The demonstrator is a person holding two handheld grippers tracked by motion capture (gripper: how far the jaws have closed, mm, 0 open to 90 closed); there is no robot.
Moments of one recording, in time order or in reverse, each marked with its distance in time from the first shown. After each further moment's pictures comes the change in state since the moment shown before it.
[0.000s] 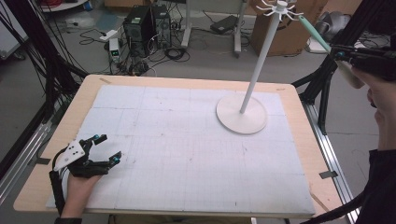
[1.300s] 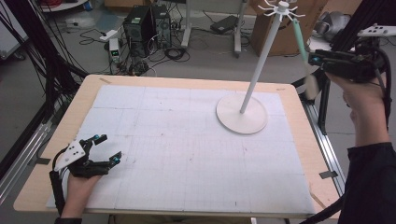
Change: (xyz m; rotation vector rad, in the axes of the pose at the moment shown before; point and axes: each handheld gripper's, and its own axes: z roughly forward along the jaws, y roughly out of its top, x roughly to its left) left arm -0.001 0.000 0.000 0.002 0.000 0.004; right arm 0.010 -0.014 0.043 0.042 -0.061 -0.007
